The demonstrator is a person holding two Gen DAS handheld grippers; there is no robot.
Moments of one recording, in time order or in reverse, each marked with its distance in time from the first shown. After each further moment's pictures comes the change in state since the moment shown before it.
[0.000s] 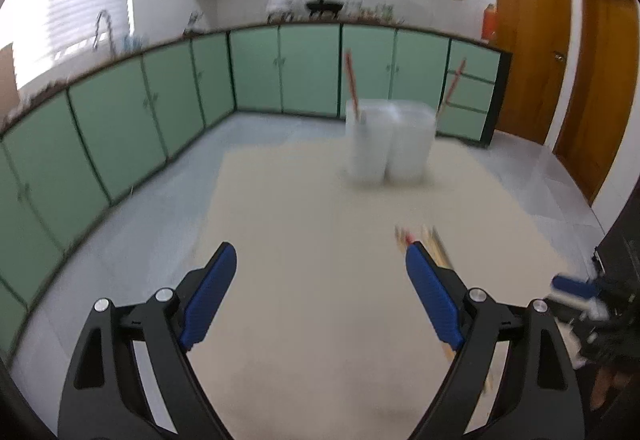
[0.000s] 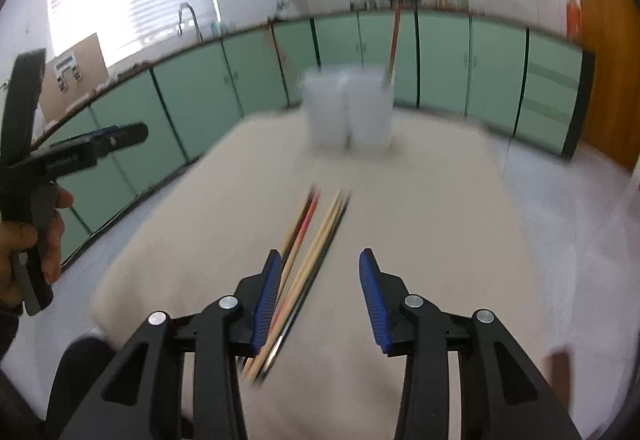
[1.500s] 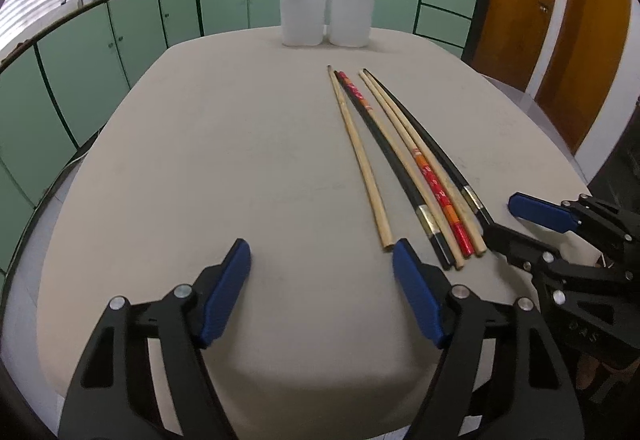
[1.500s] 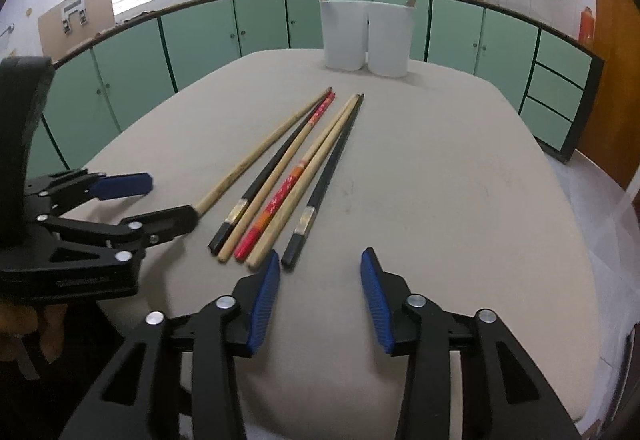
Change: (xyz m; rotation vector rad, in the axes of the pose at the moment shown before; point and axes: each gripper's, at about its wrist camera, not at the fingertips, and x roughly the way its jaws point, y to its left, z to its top) left arm 0.049 -0.071 -0.121 0.040 0.180 -0.078; right arm 0.037 0.006 -0.056 -0.117 0.009 -0.073
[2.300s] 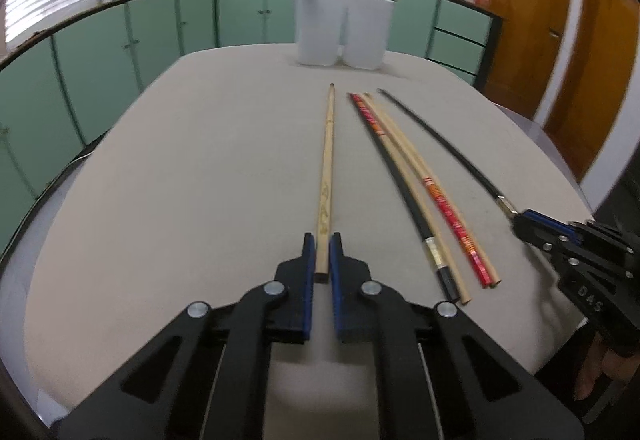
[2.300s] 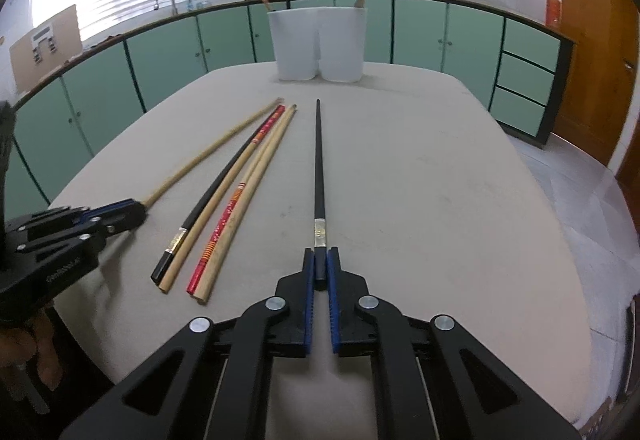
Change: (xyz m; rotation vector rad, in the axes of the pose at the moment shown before) left arm 0.006 0.002 0.001 -0.079 -0.080 0.033; right arm -0.004 -0.028 -0.005 0.110 -0.034 -0.091
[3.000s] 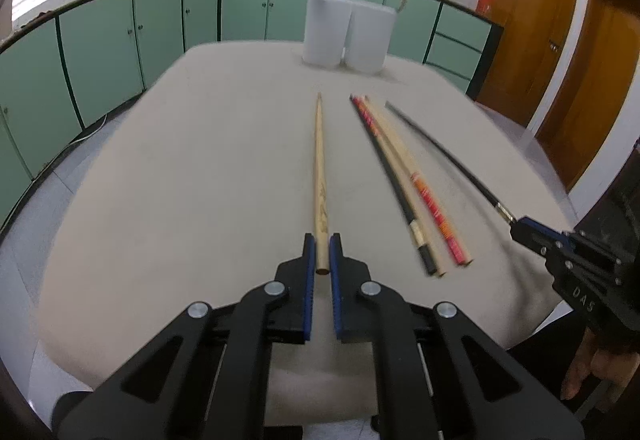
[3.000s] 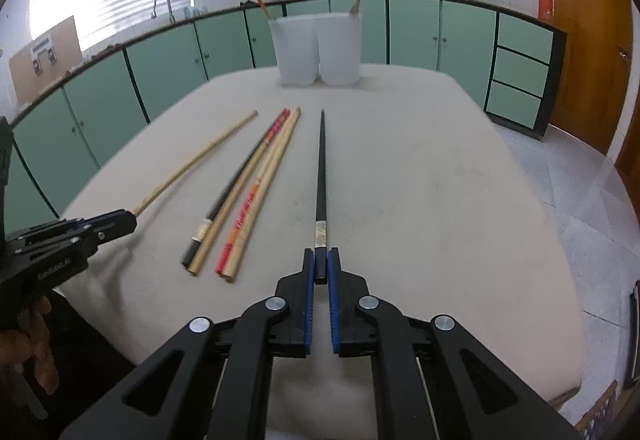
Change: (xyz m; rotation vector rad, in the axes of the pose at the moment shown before) left arm -0.039 0.016 0.004 -0.046 0.015 -0.057; right arm -0.037 0.002 0.006 0.028 -0.016 0.030
